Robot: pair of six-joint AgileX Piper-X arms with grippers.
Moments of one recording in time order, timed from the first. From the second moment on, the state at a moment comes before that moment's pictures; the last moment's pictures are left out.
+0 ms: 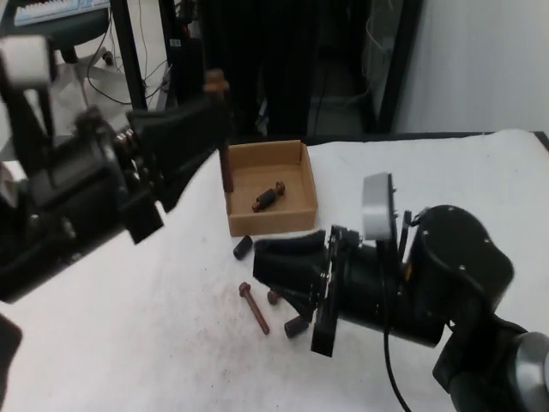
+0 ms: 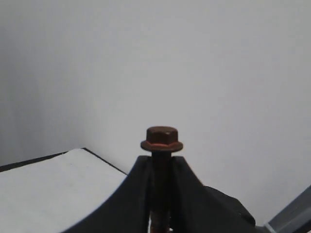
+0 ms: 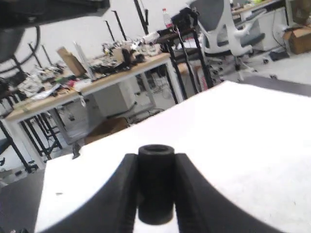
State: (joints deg) left arm -21.7 57.6 -24.5 -41.0 40.9 -31.2; right arm 36.2 93.2 -28.4 -58.8 -35.2 19.6
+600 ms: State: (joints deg) left arm -21.7 64.3 -24.5 -41.2 42.4 -23.5; right arm 36.3 93.2 -34.0 -57.4 -36.8 18.4
